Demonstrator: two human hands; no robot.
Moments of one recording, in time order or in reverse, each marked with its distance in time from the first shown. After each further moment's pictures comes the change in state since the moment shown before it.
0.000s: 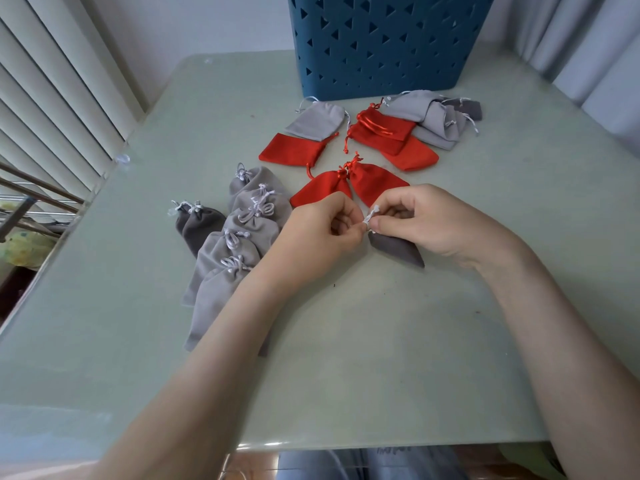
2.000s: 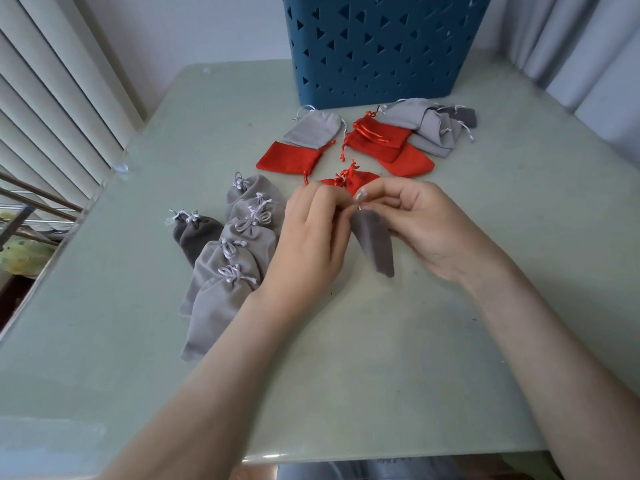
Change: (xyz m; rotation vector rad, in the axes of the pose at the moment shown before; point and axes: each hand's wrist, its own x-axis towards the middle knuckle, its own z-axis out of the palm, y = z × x) left_hand -0.003 -0.008 0.009 0.259 0.442 0.524; right_hand 0.000 -0.008 0.013 0.432 0.074 -0.143
